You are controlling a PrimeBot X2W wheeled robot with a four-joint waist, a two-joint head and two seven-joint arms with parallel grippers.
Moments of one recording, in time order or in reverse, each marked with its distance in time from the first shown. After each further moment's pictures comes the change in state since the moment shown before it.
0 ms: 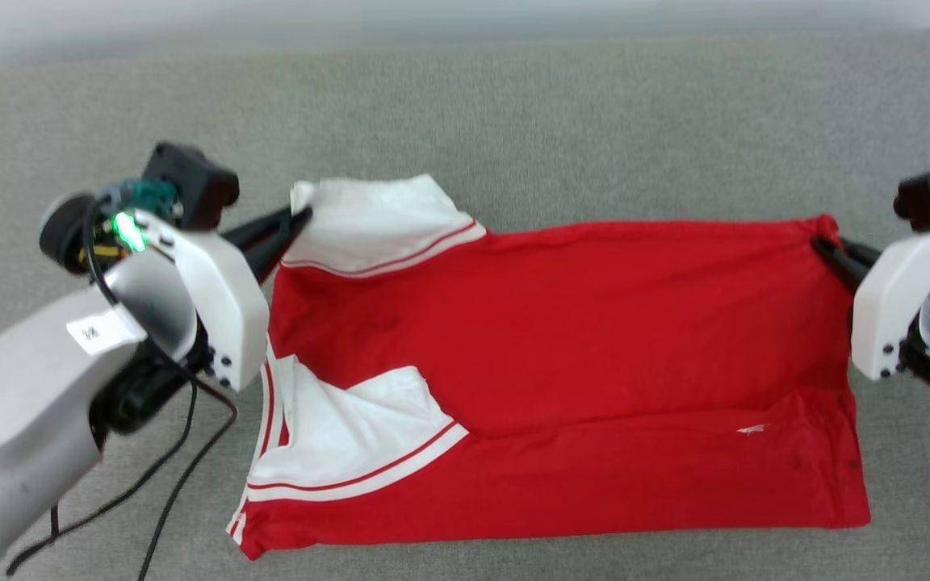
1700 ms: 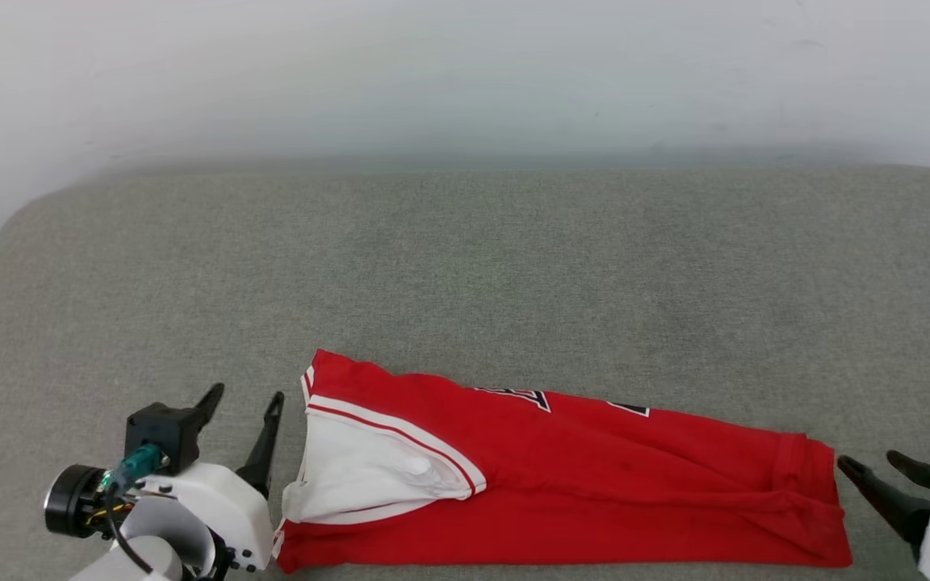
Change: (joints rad) left arm 0.614 -0.096 0.211 0.027 0.068 0.315 -0.330; right arm 0.662 -0.040 -0.351 -0.365 0.144 0.000 0.081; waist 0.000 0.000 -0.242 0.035
